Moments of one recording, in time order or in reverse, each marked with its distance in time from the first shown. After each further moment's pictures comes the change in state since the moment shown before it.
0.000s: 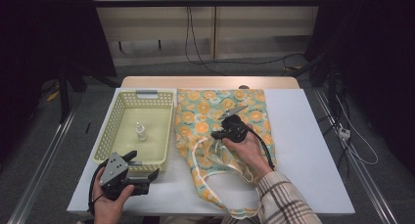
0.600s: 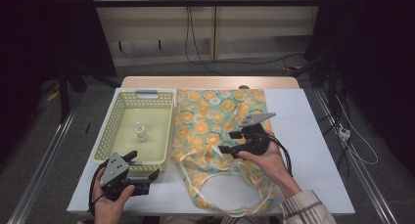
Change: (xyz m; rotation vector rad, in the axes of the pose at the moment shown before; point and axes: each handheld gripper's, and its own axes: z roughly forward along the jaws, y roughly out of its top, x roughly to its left) left arm -0.001 0.000 0.000 0.008 0.004 0.012; right arm 0.039 -0.022 -0.090 -0.126 0.046 -0.032
